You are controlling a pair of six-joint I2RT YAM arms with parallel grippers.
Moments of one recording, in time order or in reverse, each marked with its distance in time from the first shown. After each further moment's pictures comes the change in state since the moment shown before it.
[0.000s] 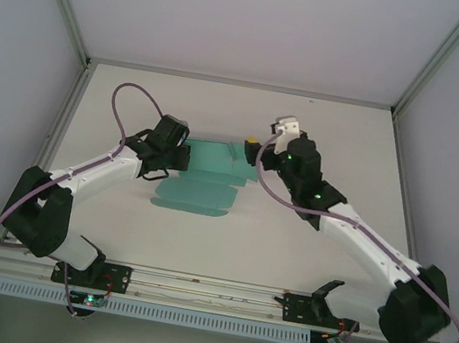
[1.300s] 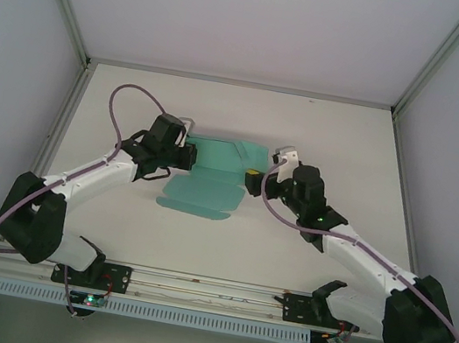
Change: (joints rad) left arm -0.001 -0.040 -0.032 0.130 0.177 0.027; right arm -0.030 -0.046 -0.298 0.189 -0.235 0.058
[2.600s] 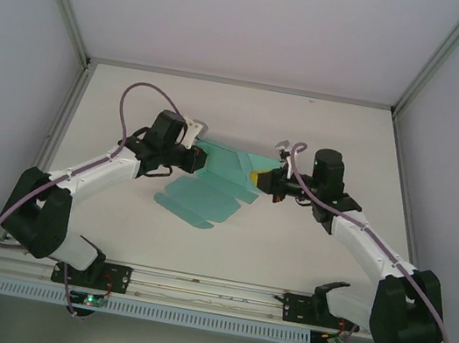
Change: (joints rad) left arm 0.010 0.031 0.018 0.034 0.224 0.179; right arm -0.241 0.056 0.109 -0.109 -0.951 0.068
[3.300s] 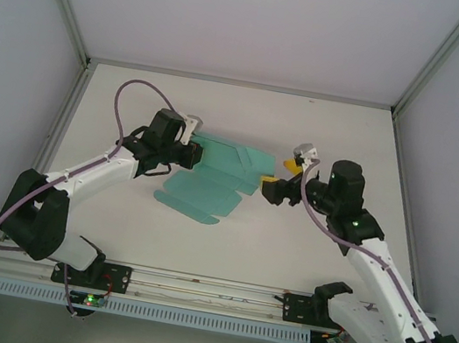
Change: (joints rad) left arm 0.013 -0.015 0.002 0.002 -0.130 -0.049; right arm 0.000 -0.324 0.009 -0.321 0.439 -0.171
